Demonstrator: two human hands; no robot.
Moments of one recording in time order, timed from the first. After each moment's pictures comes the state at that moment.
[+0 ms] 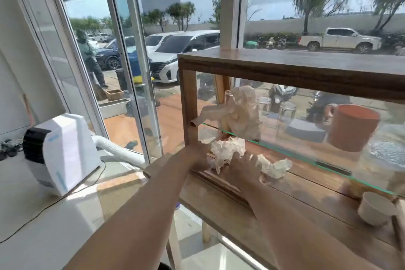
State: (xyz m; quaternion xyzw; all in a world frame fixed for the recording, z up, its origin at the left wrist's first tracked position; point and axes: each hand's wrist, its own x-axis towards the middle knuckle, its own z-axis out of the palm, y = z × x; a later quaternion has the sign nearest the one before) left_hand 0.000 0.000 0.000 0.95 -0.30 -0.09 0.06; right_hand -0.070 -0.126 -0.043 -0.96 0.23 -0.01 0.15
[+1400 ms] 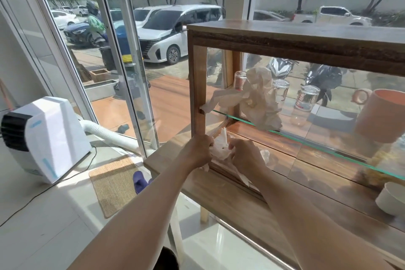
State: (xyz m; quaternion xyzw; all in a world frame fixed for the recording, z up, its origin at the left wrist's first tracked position) left_hand 0.035 0.018 -0.042 0.92 -0.30 -0.03 0.24; right_hand -0.047 -0.109 -0.031 -0.95 0.16 -0.08 0.24
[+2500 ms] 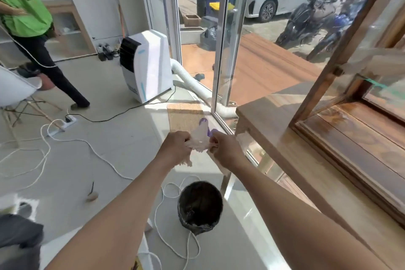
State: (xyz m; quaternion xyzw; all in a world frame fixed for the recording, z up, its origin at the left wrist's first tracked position) left_hand -0.037 0.306 -0.153 0.94 0.07 -0.04 0.34; right_hand -0.020 0.138 -0.156 -0.94 -0.10 0.07 0.32
